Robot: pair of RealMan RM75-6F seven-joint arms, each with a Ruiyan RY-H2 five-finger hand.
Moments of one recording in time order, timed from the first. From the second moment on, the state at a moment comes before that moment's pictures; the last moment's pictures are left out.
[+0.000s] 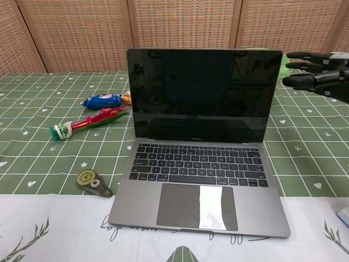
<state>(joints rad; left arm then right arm) -0.07 -1.15 -0.06 -1.56 1.44 1.47 0.11 0.50 -1.37 0.34 -1.59 -1.11 0.87 0.80</state>
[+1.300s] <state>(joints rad) -0.07 -1.14 -0.05 -1.56 1.44 1.47 0.11 0.51 -1.32 0.37 -1.72 -1.20 0.80 0.95</state>
